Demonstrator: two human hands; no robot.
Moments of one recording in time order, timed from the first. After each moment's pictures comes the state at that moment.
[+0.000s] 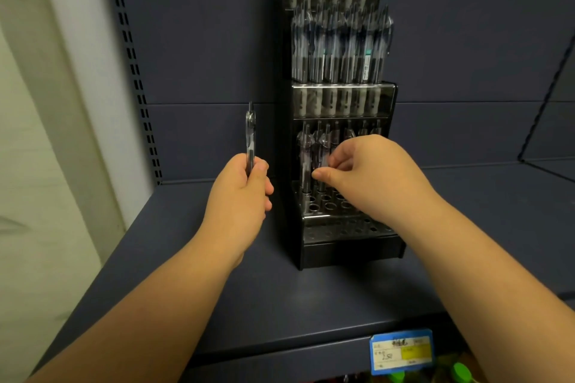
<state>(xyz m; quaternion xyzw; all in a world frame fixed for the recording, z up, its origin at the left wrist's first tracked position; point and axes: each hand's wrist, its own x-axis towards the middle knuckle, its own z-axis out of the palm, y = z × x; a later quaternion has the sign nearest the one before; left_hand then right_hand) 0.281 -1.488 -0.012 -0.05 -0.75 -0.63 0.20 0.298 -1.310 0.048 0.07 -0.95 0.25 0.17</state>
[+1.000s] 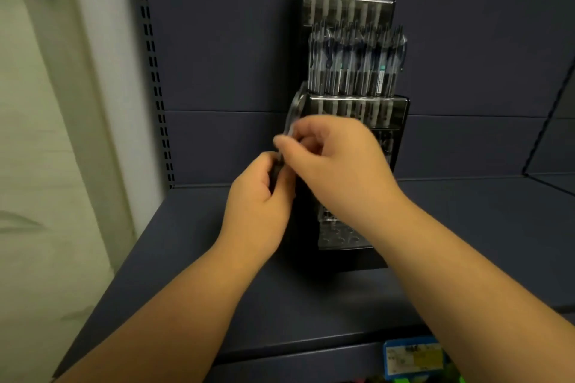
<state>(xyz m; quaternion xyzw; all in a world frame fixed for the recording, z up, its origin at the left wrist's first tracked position) 0.306 -1.488 0.001 -0.16 -0.73 -0.60 0.28 0.312 -1.369 0.062 0.22 -0.85 0.36 0.31</state>
